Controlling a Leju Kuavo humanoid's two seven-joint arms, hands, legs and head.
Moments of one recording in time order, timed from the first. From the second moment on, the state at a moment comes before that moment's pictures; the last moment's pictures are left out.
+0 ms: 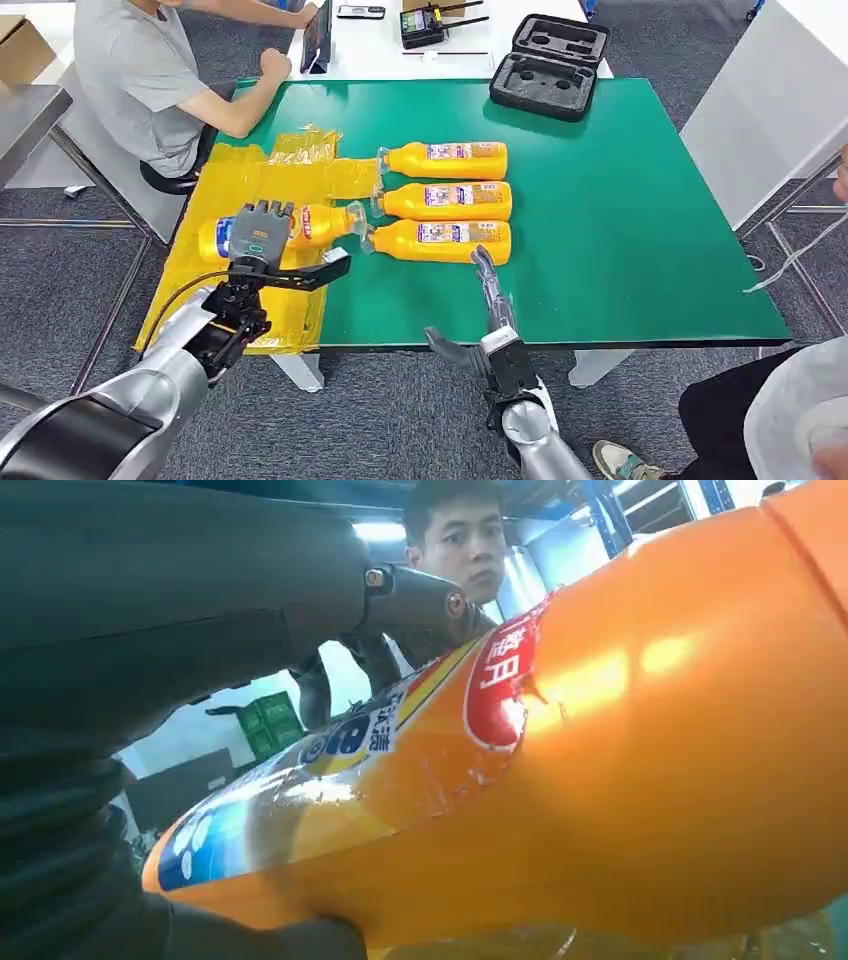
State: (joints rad) left arm -0.81 -0.05 -0.47 -0.38 -1.56 0.30 0.24; right arm -0.15 0.07 0.45 -1.10 0.13 -0.33 -0.70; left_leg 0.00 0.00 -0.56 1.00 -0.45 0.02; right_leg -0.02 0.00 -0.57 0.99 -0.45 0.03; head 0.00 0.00
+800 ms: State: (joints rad) left arm -0.81 -0.05 -0.47 -0.38 -1.57 0.32 0.21; right arm -0.15 0.09 0.44 -1.09 0.14 -0.33 -0.70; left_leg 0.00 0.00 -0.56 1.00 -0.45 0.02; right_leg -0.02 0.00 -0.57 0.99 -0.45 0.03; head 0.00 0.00
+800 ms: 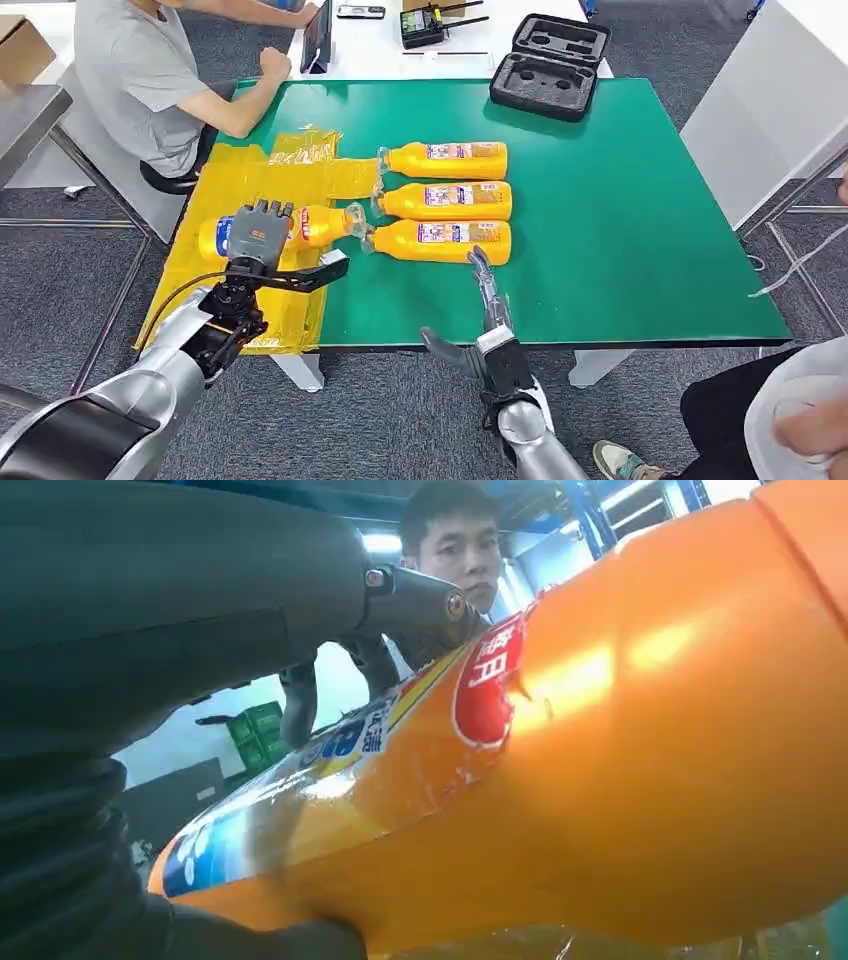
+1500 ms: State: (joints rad) left arm -0.81 -0.04 -0.43 -0.37 -1.55 0.31 0.20; right arm -0.15 0.10 0.44 -1.08 0.13 -0.32 -0.70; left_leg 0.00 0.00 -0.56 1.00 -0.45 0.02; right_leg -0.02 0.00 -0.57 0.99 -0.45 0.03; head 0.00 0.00
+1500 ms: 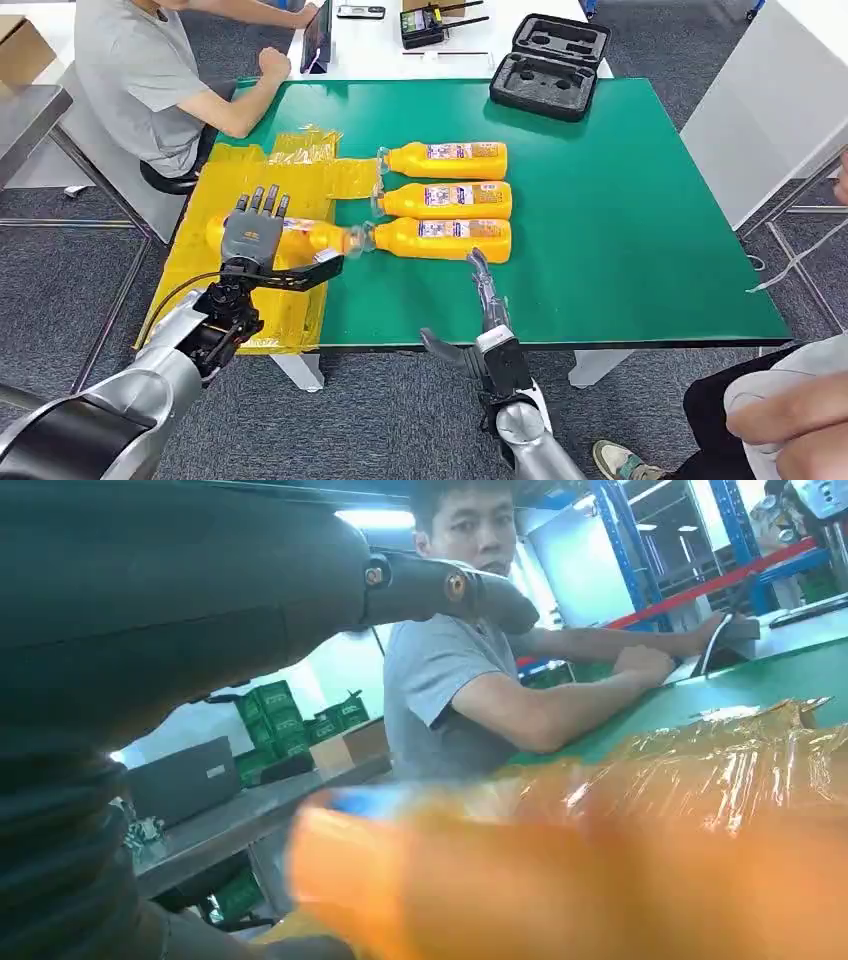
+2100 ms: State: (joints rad) left arm -0.80 -0.05 -0.39 -0.36 -1.55 0.37 0.20; right arm -0.15 0.10 0.44 -1.06 0.13 -0.33 -0.70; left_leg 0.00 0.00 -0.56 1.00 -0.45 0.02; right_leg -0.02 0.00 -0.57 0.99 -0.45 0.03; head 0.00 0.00
